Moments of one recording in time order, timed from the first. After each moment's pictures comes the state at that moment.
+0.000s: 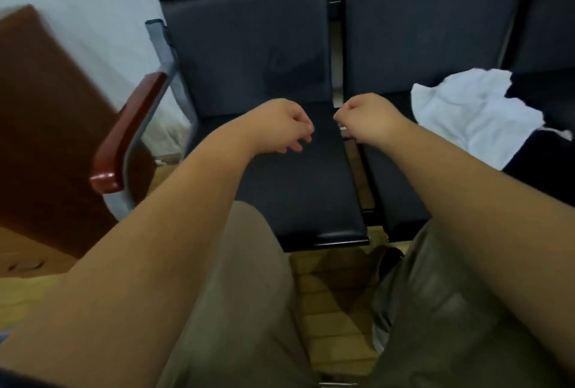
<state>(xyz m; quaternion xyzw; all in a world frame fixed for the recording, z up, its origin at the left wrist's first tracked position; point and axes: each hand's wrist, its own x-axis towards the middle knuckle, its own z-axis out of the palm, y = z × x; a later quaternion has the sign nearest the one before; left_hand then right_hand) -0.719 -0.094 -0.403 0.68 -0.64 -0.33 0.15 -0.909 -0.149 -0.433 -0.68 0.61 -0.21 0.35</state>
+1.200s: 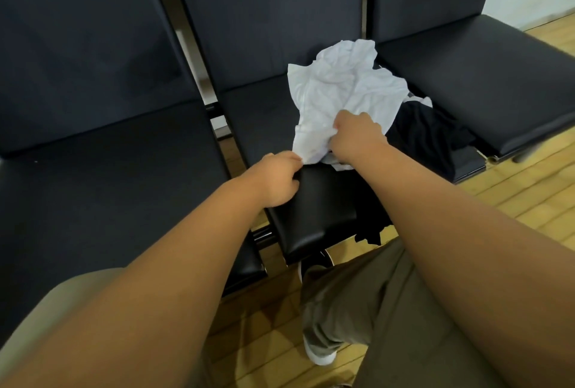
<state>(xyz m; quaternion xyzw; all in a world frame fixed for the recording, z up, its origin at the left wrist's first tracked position) -0.908 -0.218 -0.583 0.50 -0.84 -0.22 -0.07 -1.100 -0.233 -0.550 -0.58 0.79 -0.05 0.18</state>
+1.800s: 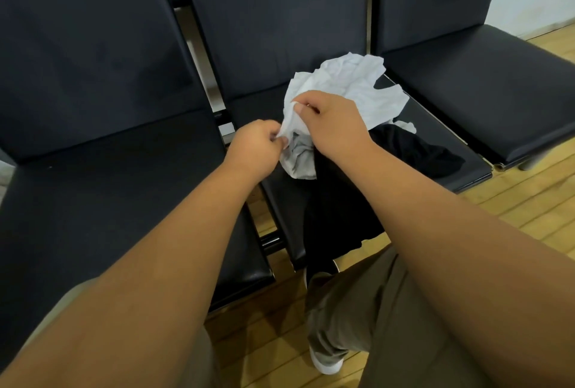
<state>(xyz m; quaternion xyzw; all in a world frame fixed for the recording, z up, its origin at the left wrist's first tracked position) -0.884 -0.235 -0.540 0.59 -0.74 -0.23 0.23 -1.055 -0.233 -0.521 -0.67 0.62 -0.36 0.20</state>
